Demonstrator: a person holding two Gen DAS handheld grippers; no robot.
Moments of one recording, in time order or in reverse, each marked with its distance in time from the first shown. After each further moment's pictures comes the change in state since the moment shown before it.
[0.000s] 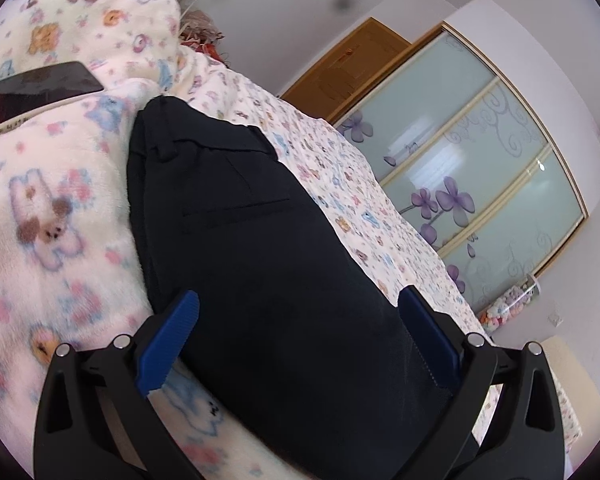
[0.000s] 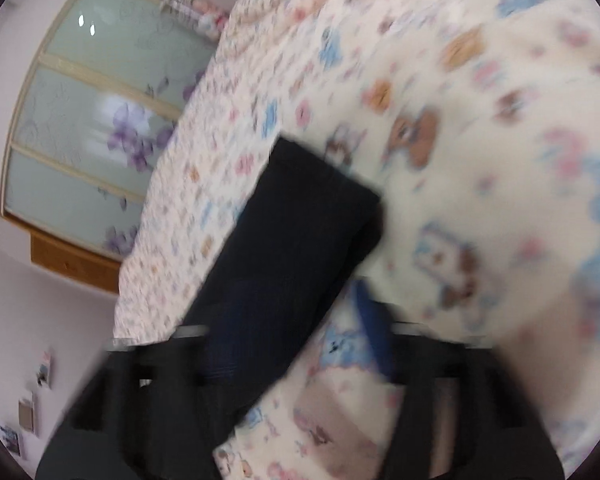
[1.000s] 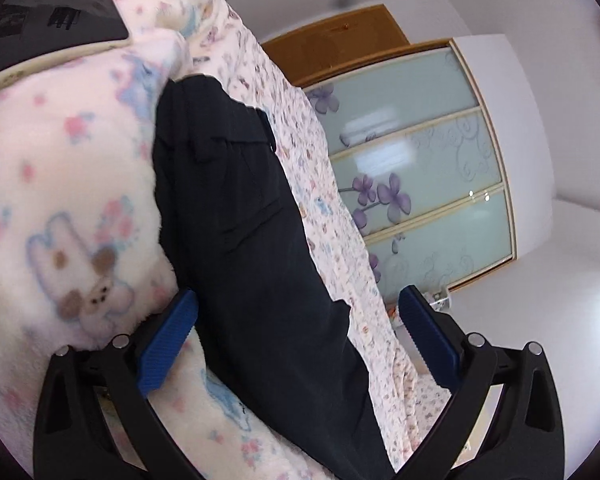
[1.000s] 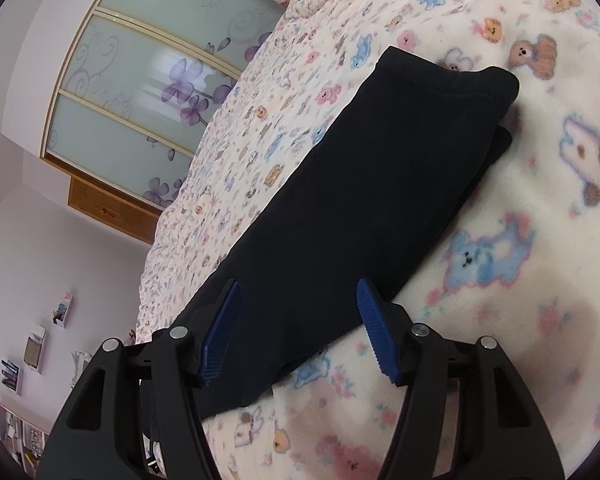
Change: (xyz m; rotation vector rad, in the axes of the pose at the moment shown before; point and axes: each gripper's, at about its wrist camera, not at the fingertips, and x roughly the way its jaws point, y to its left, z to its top) left arm -0.006 0.058 0.044 -0.246 0.197 -0.293; right arm 0.034 0.039 -0.049 -0.154 0.137 0.158
